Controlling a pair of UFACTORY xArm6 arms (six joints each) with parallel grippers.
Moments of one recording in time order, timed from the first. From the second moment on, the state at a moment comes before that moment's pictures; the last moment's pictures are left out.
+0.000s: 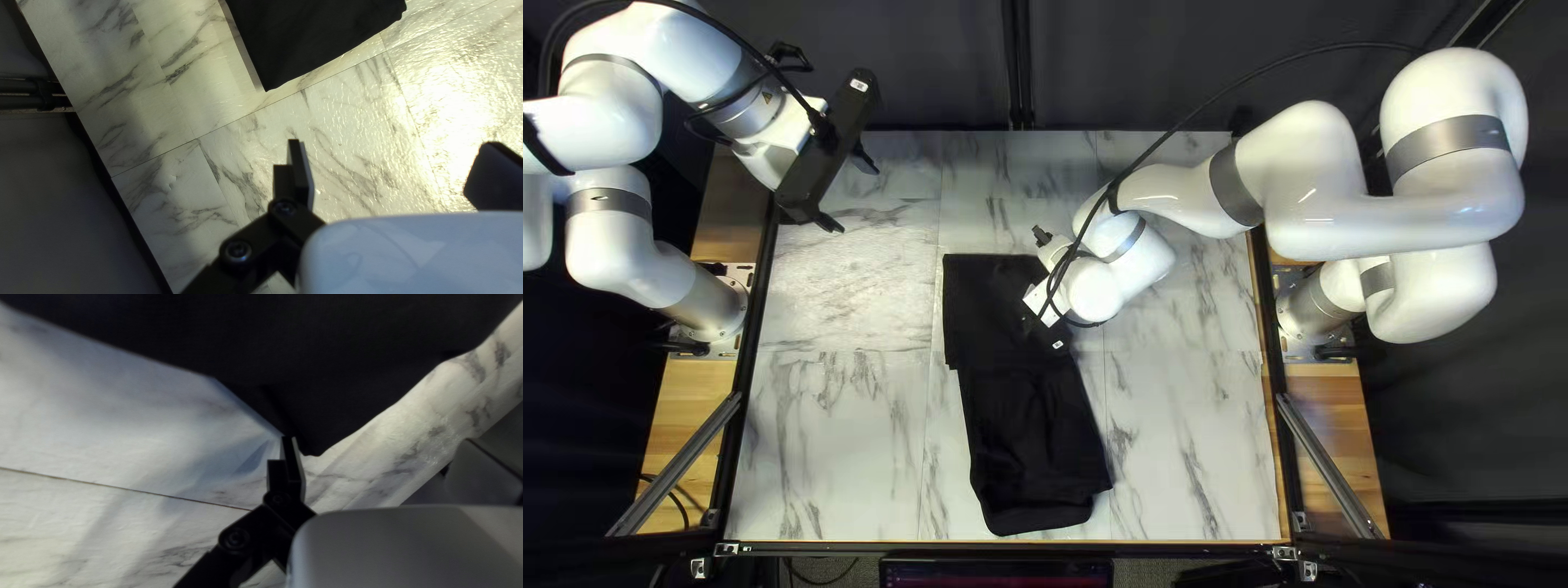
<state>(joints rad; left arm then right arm) 0.29 -0.79 -0.64 -0.21 1.12 0.77 0.01 0.23 -0.79 -1.06 0.67 0.10</state>
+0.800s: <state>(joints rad) 0.29 -0.79 -0.64 -0.21 1.12 0.77 -0.01 0.21 -0.79 -1.05 0.67 0.09</state>
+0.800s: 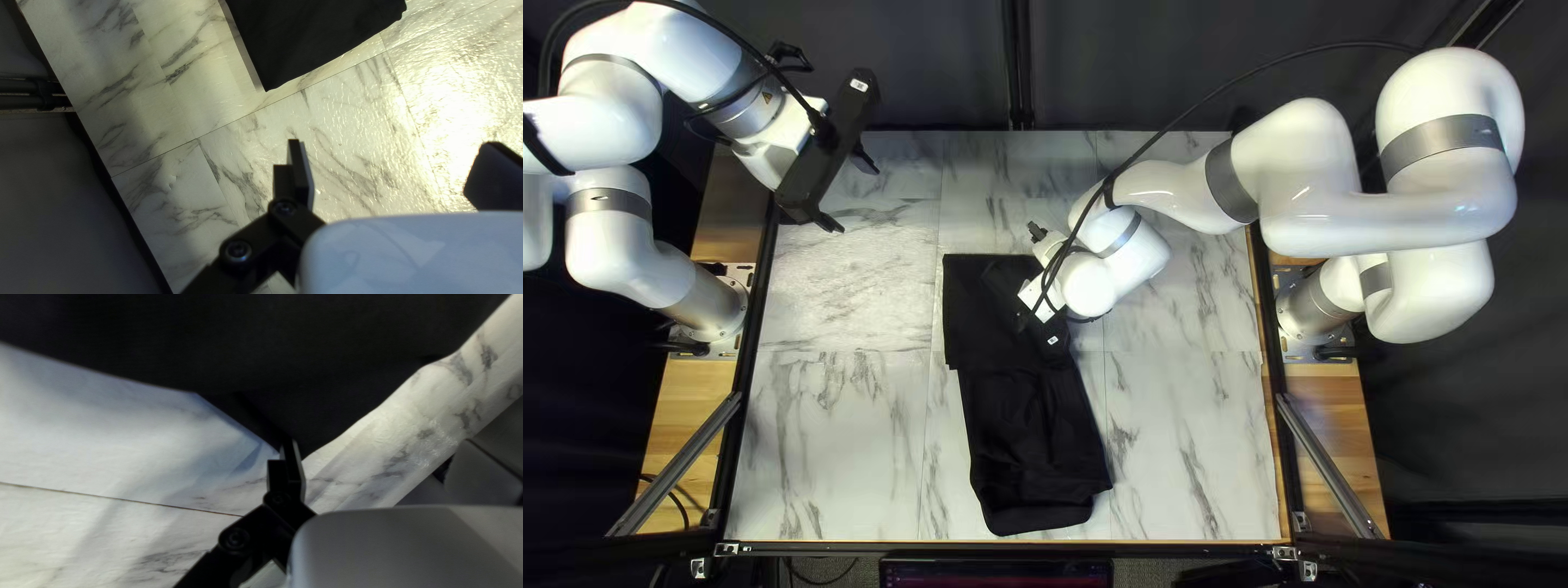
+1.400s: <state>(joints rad) 0.29 -0.79 -0.64 -0.21 1.12 0.77 0.02 0.23 -0.79 -1.04 0.69 0.10</state>
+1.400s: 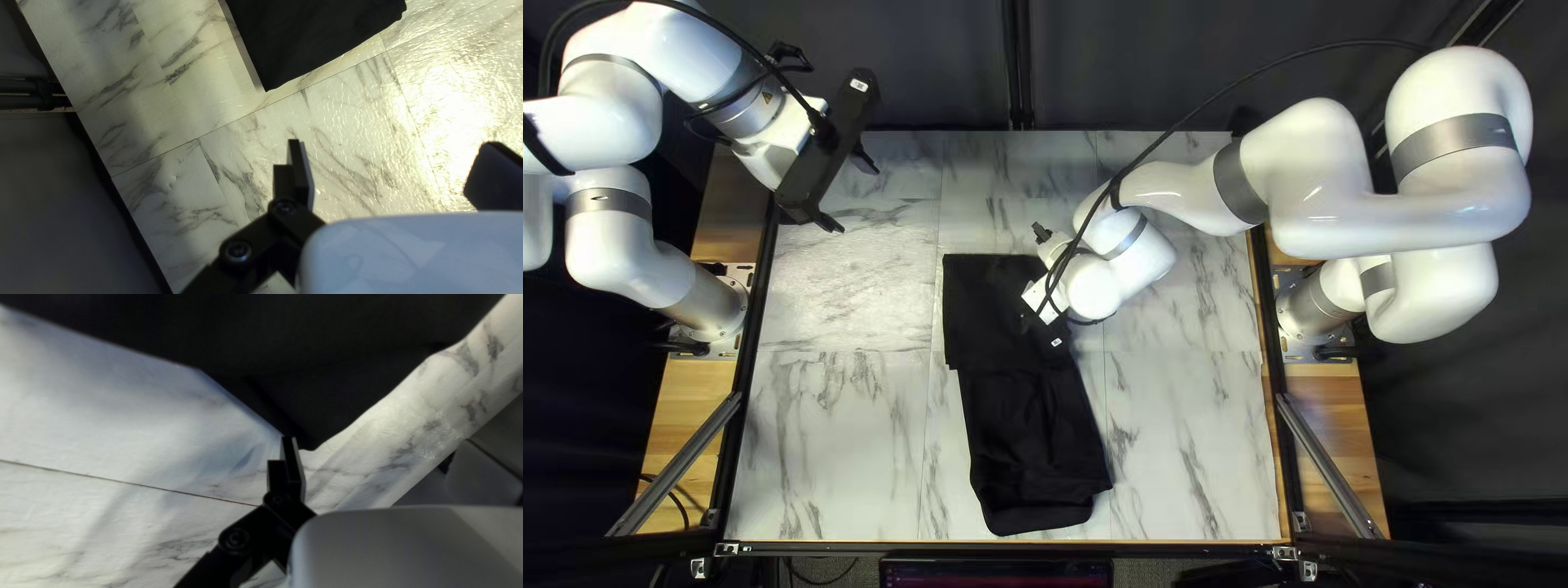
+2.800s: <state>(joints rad) 0.29 -0.79 -0.64 -0.21 1.12 0.77 -0.06 0.21 -0.74 -1.11 0.59 0.13</state>
